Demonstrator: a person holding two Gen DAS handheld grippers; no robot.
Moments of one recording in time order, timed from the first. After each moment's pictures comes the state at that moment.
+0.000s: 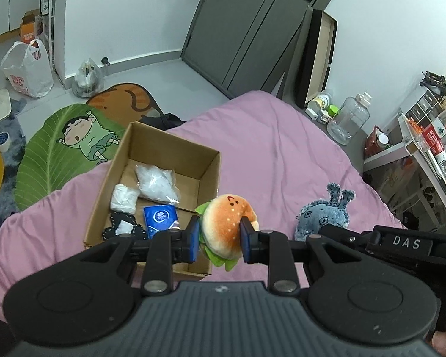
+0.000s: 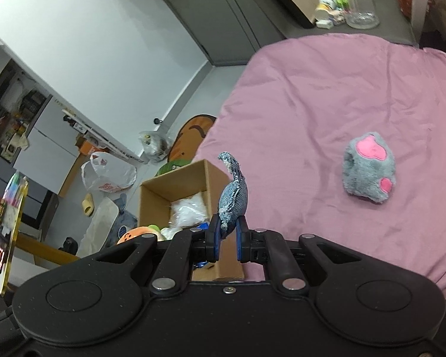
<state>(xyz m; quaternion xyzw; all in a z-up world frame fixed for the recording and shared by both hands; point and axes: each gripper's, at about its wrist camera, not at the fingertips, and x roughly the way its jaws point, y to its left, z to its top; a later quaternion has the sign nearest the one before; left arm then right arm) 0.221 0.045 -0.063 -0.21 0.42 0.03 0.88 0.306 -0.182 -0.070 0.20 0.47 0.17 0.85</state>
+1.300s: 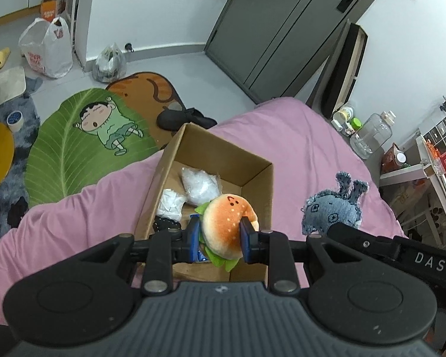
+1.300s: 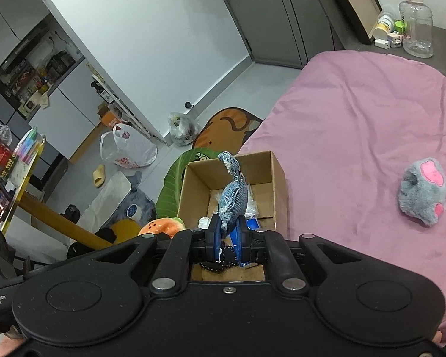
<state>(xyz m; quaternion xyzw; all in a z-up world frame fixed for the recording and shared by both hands) 0.228 0.120 -0.090 -0.25 0.43 0.05 0.86 0.305 -0.099 -0.064 0.13 0.46 0.22 0.85</state>
